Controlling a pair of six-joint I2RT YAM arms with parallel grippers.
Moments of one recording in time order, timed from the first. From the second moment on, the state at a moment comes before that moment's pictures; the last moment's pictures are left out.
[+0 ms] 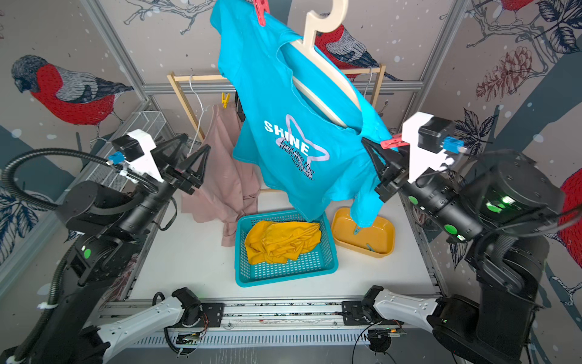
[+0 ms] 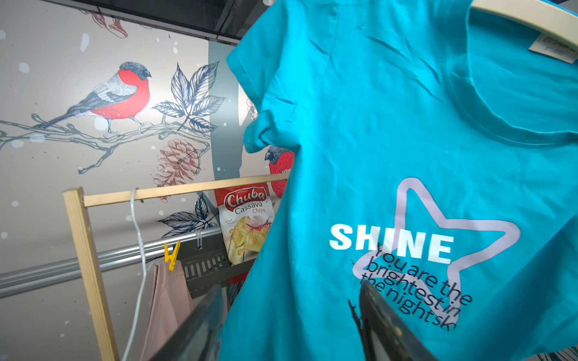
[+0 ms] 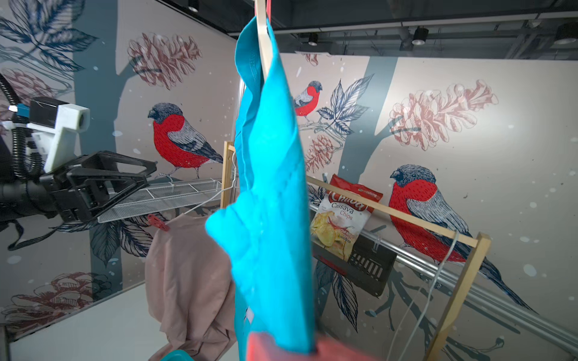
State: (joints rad) left arm -0.64 0.88 1.46 -0.22 -0.06 0.05; right arm 0.84 1.06 2.14 -0.89 0.05 -0.26
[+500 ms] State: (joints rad) left arm -0.64 0.81 1.43 -0.25 -0.09 0.02; right arm 0.84 0.98 1.80 -0.95 -0.12 -0.26
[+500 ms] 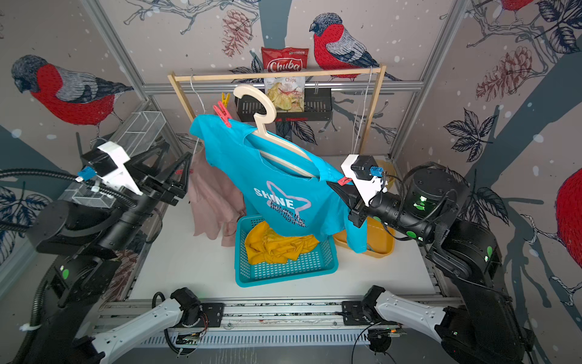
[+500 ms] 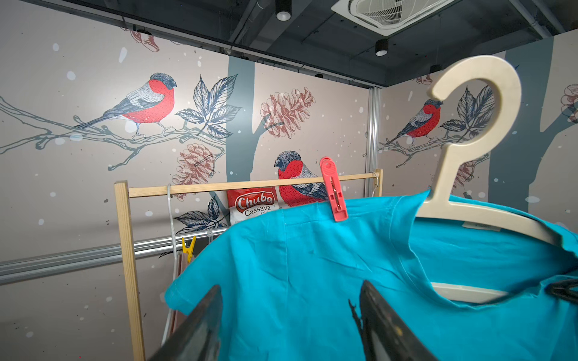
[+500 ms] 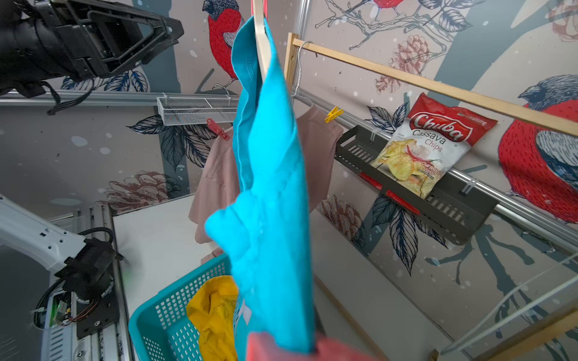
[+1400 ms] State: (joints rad) left arm -0.64 1.14 1.44 -0.17 0.24 -0.05; right arm 0.83 0.93 1.38 -0.76 -0.17 -0.07
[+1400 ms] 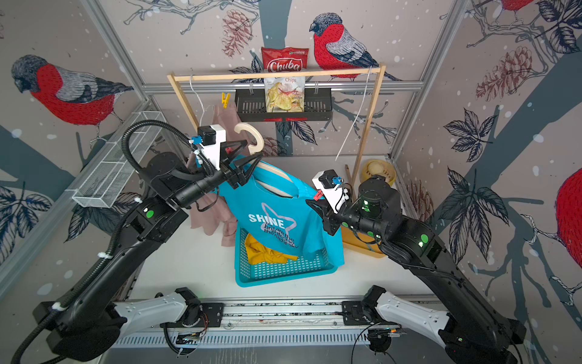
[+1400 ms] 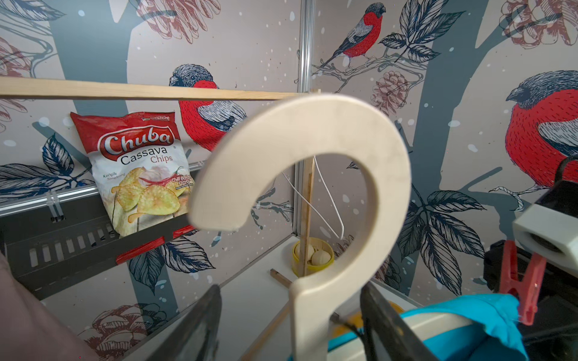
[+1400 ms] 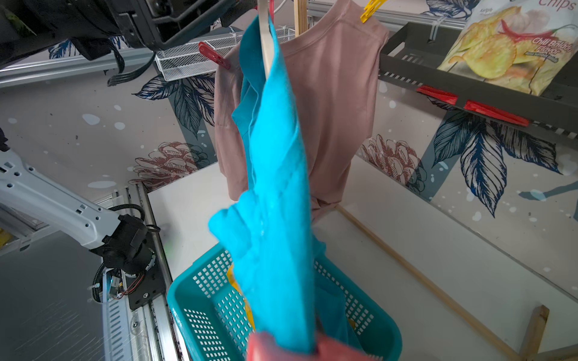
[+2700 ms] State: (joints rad) left arm -0.52 1.11 1.41 -0.21 0.42 -0.05; right arm 0.82 0.87 1.57 -0.71 -0.13 -0.03
